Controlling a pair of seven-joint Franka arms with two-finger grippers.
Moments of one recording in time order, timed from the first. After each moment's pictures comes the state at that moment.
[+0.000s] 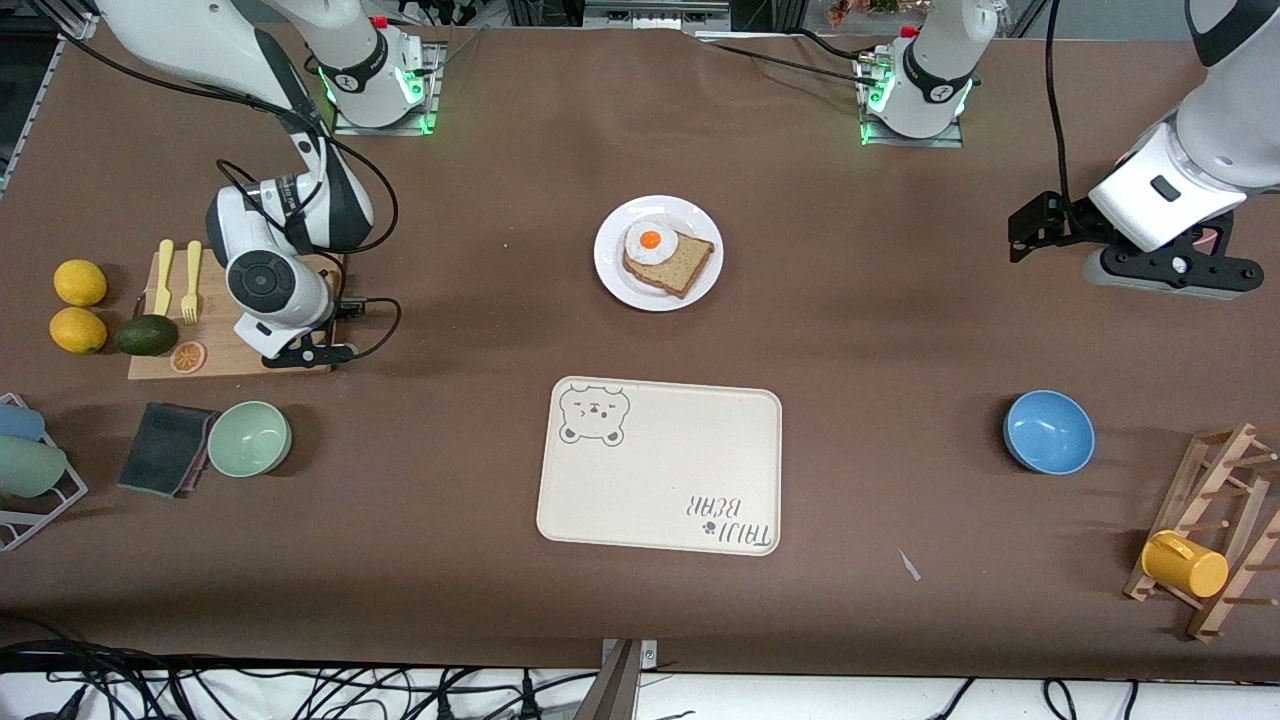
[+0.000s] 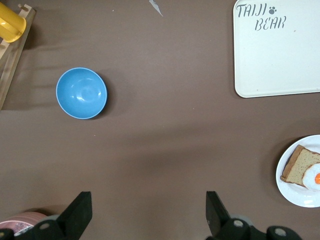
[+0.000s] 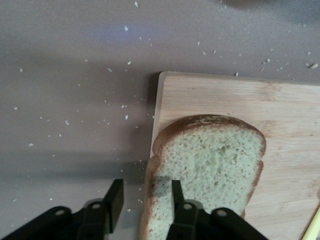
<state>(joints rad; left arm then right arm) 0.02 0.05 -0.16 -1.58 0.02 1.56 -0.01 0.25 0.35 -0.14 -2.20 -0.26 2.25 0.17</state>
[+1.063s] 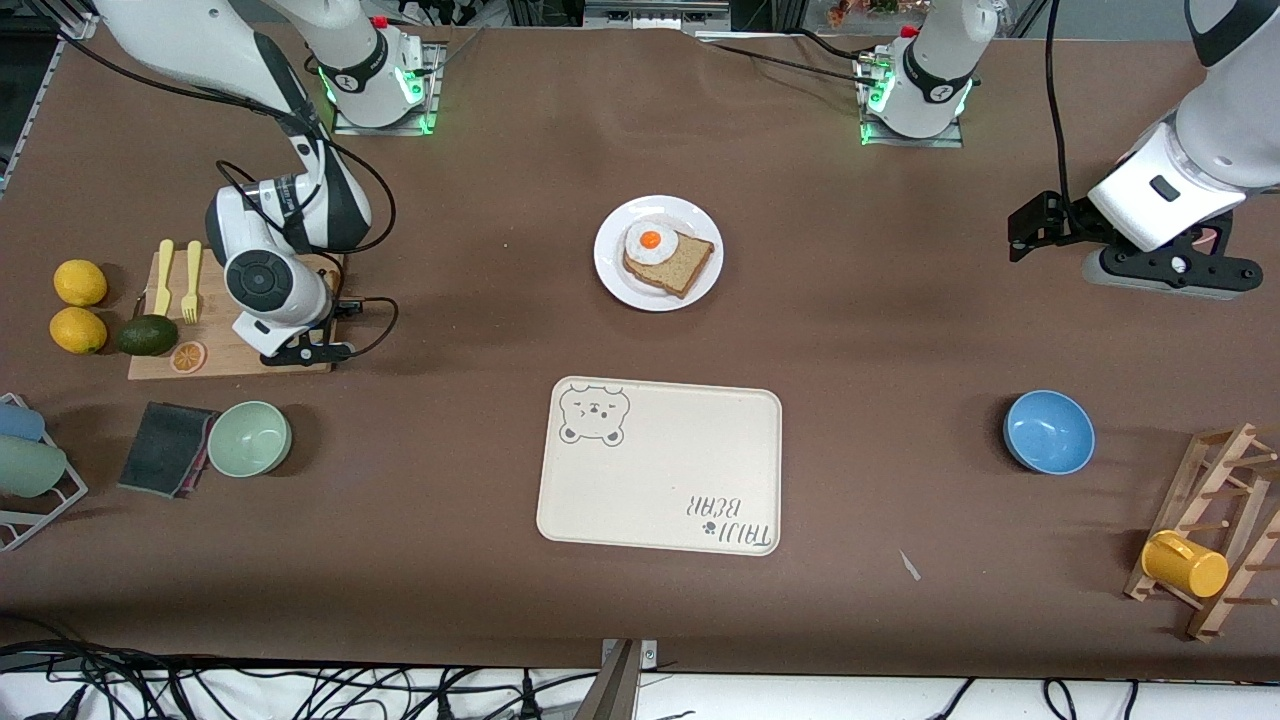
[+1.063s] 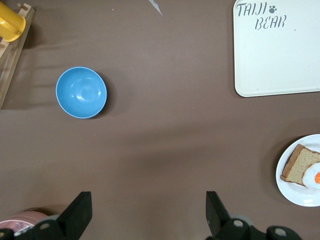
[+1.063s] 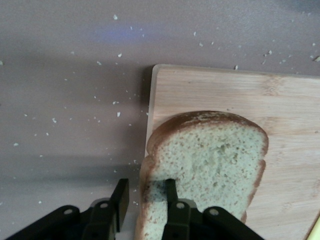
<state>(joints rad) 0.02 0.05 -0.16 -1.58 0.02 1.56 -0.01 0.25 0.36 -0.16 -2.22 -0.26 2.28 0.17</state>
